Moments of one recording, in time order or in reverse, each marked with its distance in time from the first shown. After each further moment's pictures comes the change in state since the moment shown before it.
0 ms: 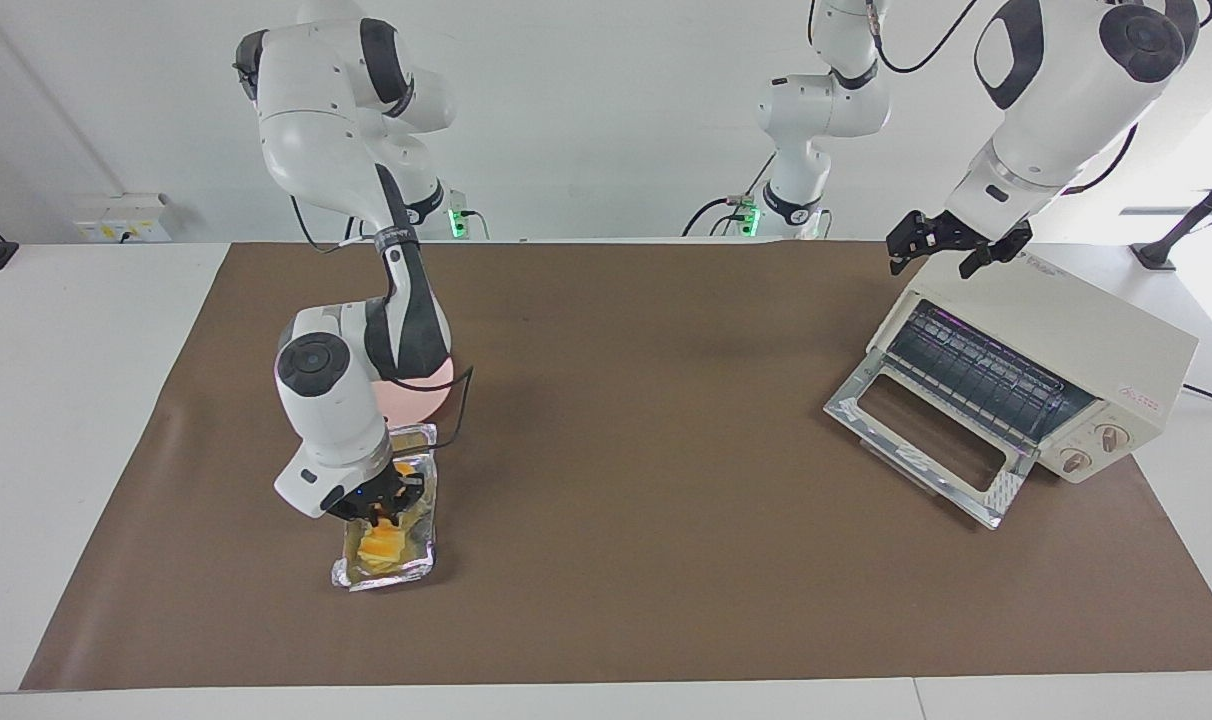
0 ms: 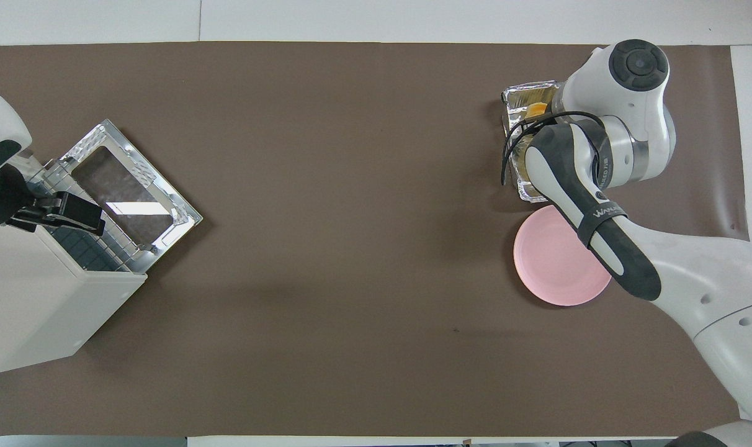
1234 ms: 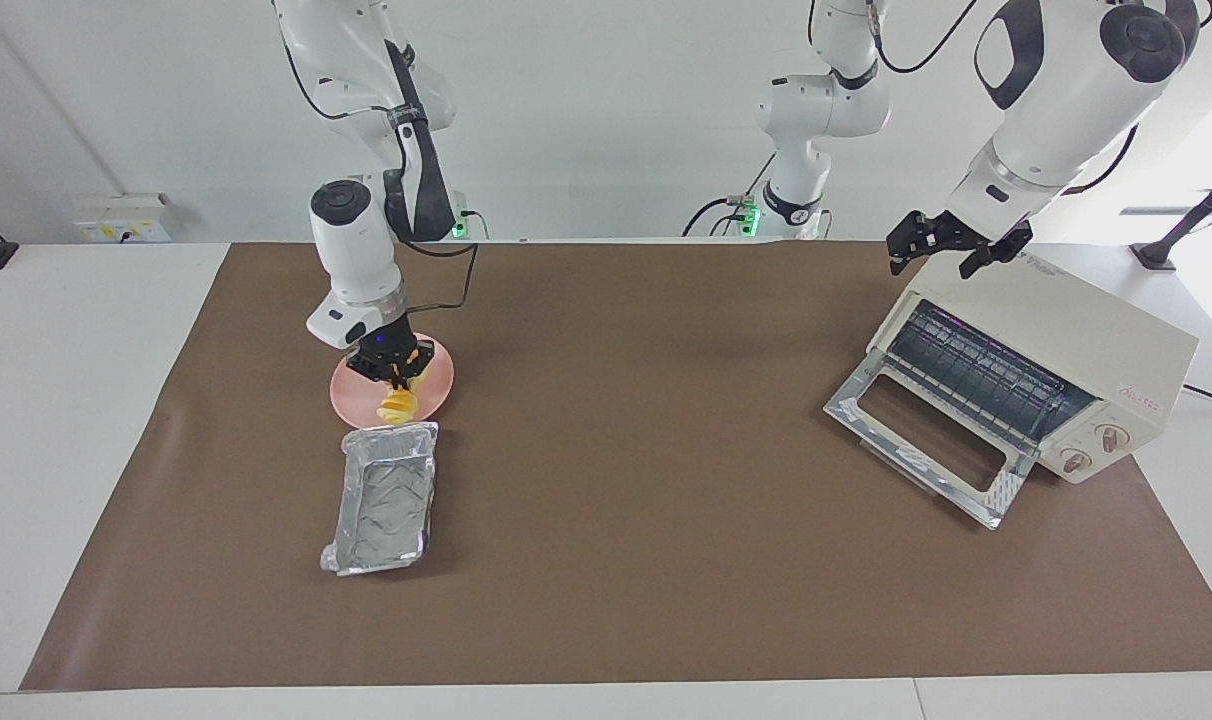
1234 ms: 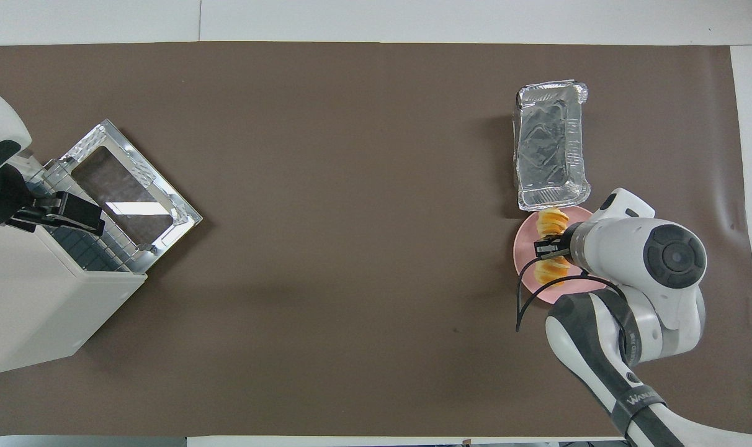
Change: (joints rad) left arm 0.000 0.000 0.000 0.000 0.000 0.000 0.000; right arm 0.005 -0.623 0.006 -0.944 0.074 0.370 0.003
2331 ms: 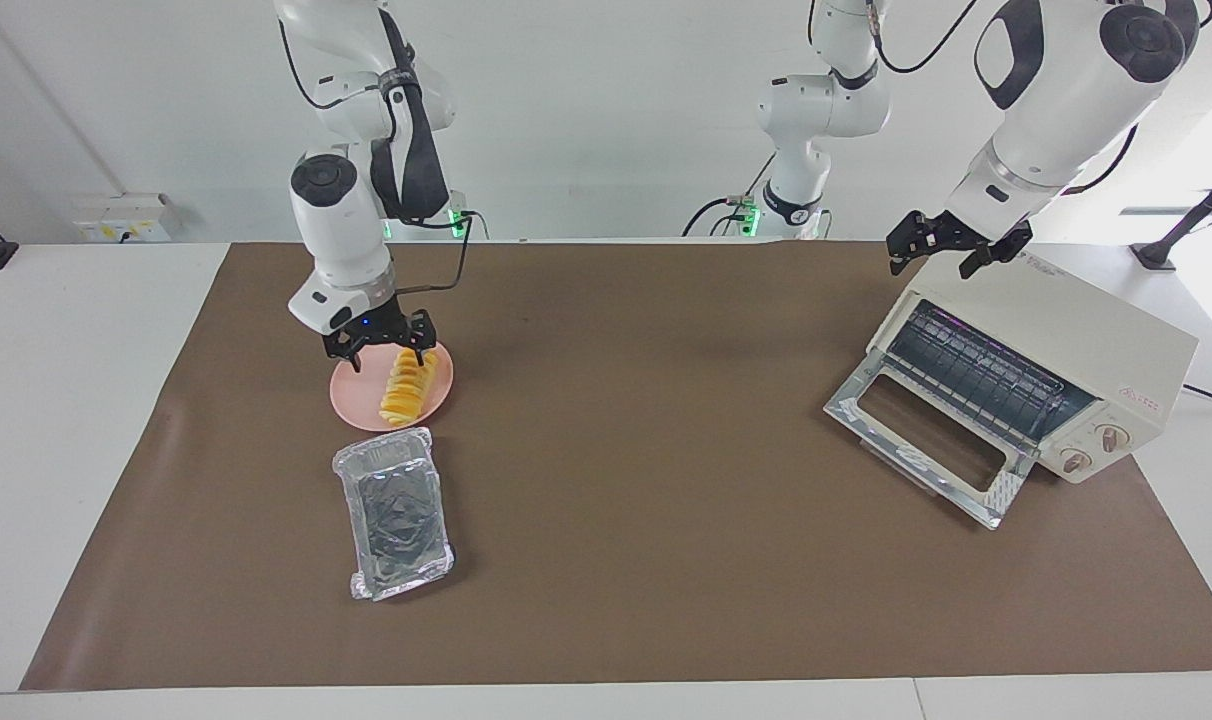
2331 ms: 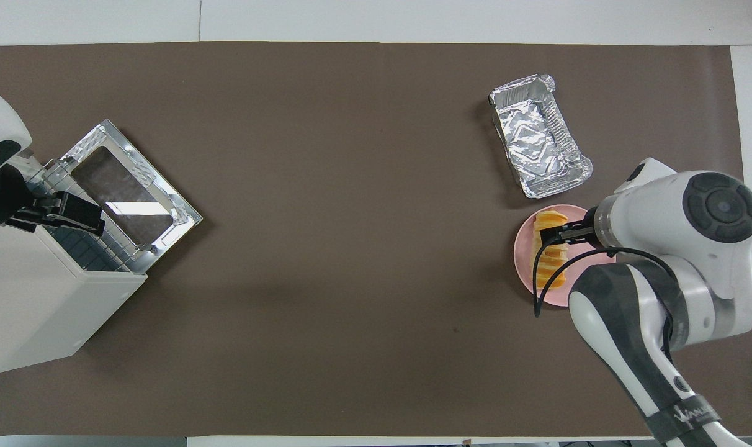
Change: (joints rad) left arm 0.000 0.000 0.000 0.000 0.000 0.000 0.000; right arm 0.001 -0.058 0.003 0.283 0.002 -0.464 0.020
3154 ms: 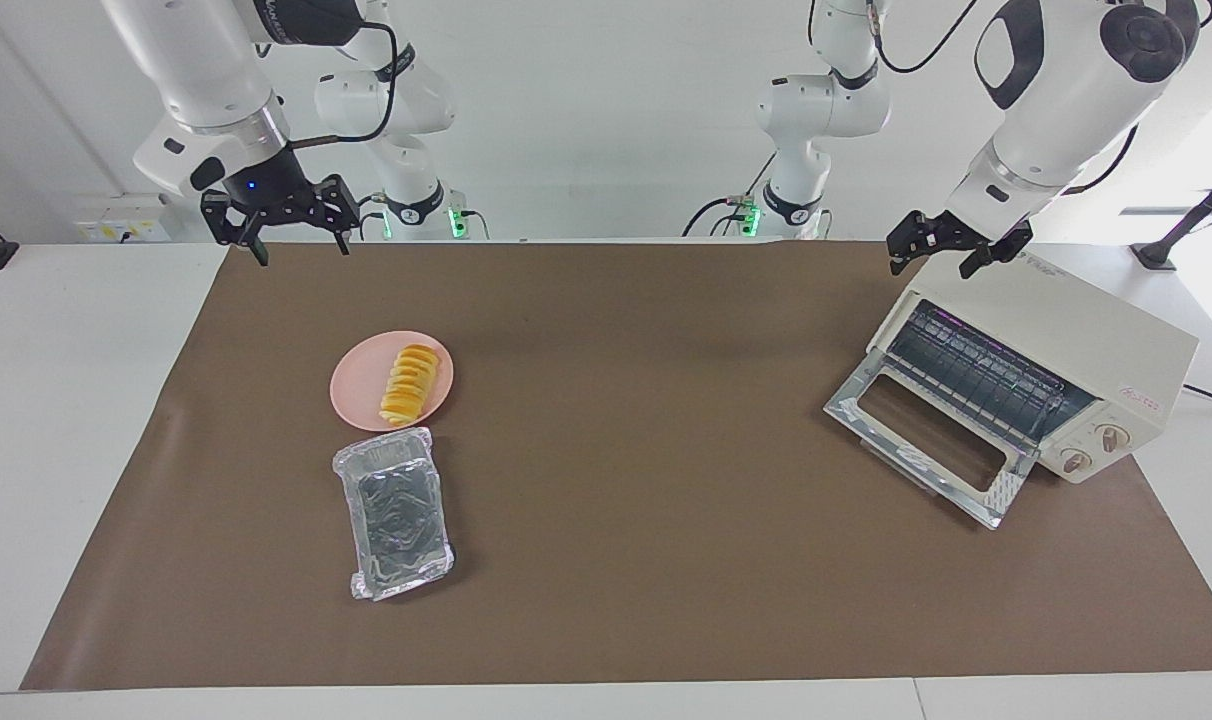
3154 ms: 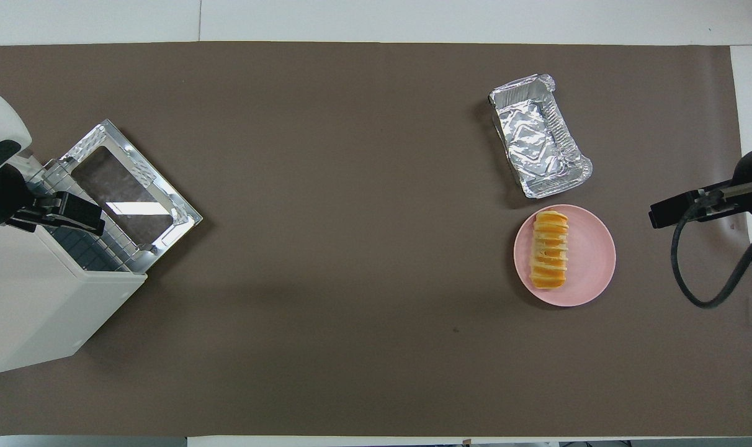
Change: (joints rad) left arm 0.000 0.000 0.000 0.000 0.000 0.000 0.000; right arm -0.069 0.027 -0.017 0.574 0.043 -0.631 -0.171
